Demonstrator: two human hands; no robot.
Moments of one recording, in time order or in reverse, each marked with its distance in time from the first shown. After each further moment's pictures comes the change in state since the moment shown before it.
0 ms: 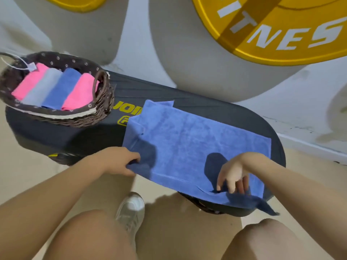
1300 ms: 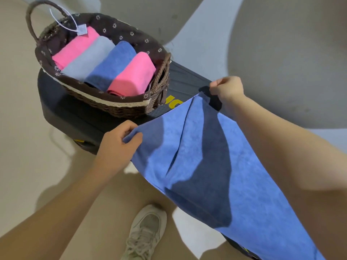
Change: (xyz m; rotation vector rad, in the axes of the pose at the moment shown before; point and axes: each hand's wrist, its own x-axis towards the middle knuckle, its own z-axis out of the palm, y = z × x) left_hand -0.022 -0.082 0.040 -1.123 0.933 -0.466; right_hand 0.056 -0.178 -0.229 0.851 1.366 -0.370
